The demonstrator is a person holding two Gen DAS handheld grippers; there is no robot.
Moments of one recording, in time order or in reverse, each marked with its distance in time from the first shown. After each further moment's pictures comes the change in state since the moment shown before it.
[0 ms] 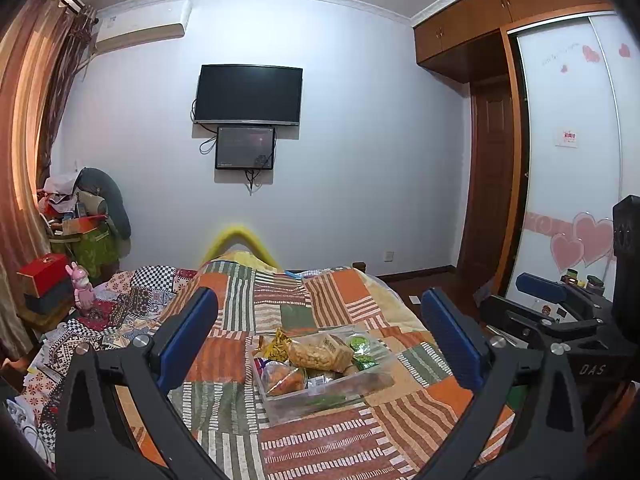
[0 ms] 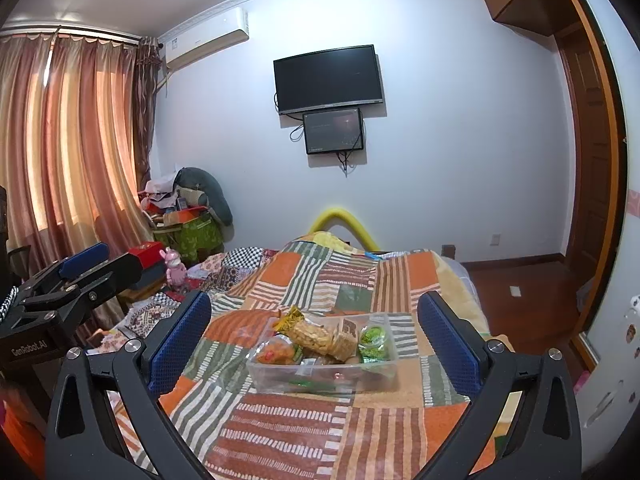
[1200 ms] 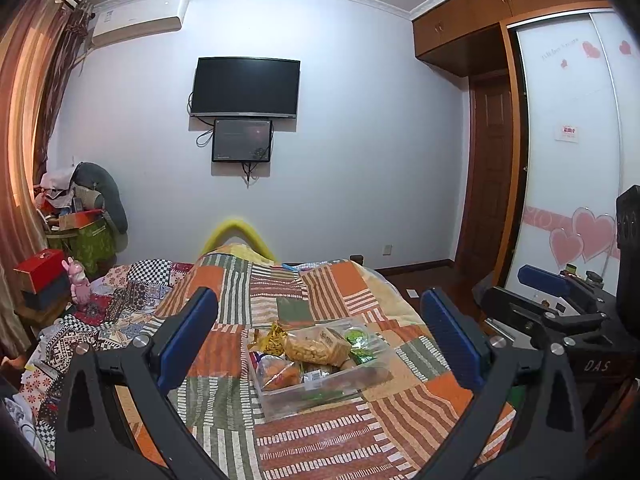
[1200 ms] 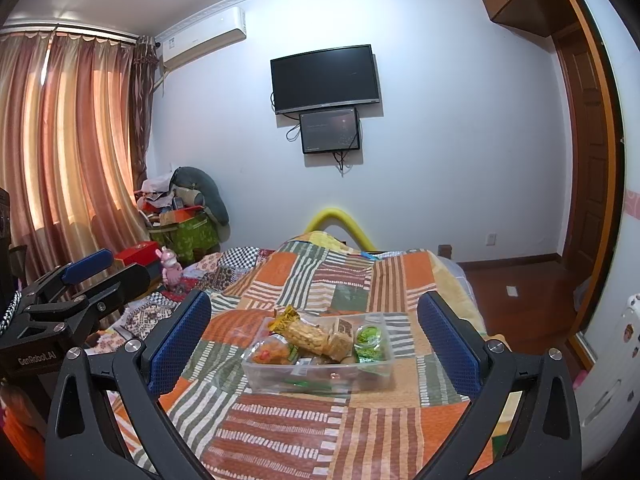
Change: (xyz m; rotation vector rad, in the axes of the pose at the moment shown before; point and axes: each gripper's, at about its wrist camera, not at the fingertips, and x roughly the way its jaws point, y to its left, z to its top) left arm 0.005 0.001 -0.006 0.000 0.023 -0.011; right arm -0.003 -0.003 0.003 -0.002 0.003 -0.015
